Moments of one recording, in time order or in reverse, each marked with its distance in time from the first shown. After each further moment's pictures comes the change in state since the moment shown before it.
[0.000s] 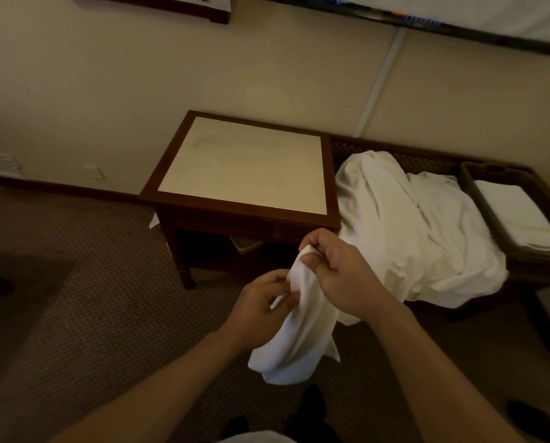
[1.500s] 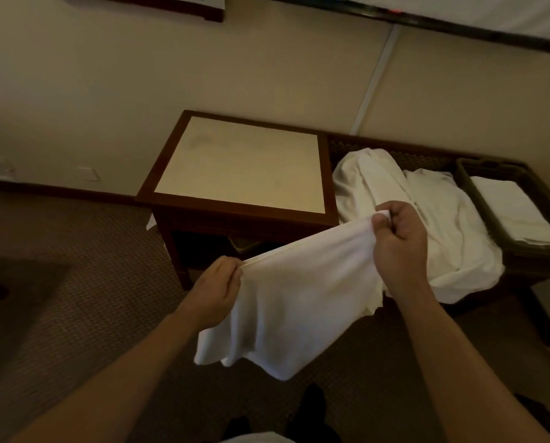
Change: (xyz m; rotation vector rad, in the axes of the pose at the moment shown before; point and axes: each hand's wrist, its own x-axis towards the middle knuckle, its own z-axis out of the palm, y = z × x) left_hand 0.005 -0.060 -0.071 0.411 0.029 0.003; right_hand 0.008 0.025 -0.037 0.061 0.686 0.229
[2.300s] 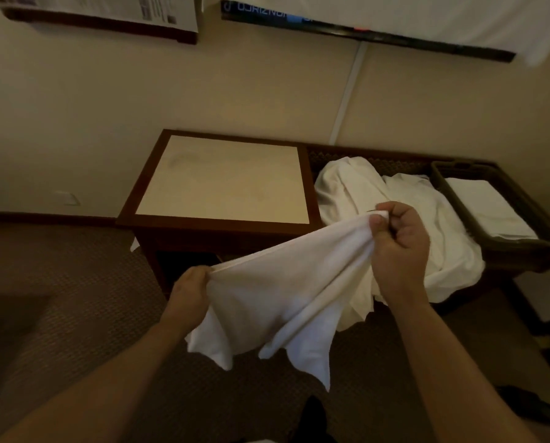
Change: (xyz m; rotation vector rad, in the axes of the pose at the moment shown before) left_hand 0.026 -0.037 0.001 0.108 0.107 -0.243; right_hand 0.011 0.012 -0.013 0.129 0.175 -0.146
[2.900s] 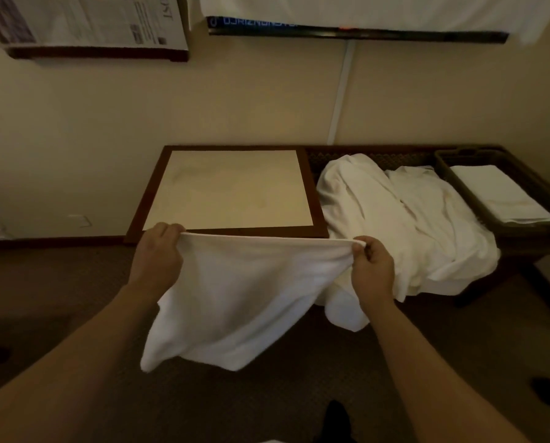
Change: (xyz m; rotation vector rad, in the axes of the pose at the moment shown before) left_hand 0.070 0.012 -0.094 0.393 0.202 0.222; right_hand -0.027 0.073 0.034 0.094 0.001 0.420
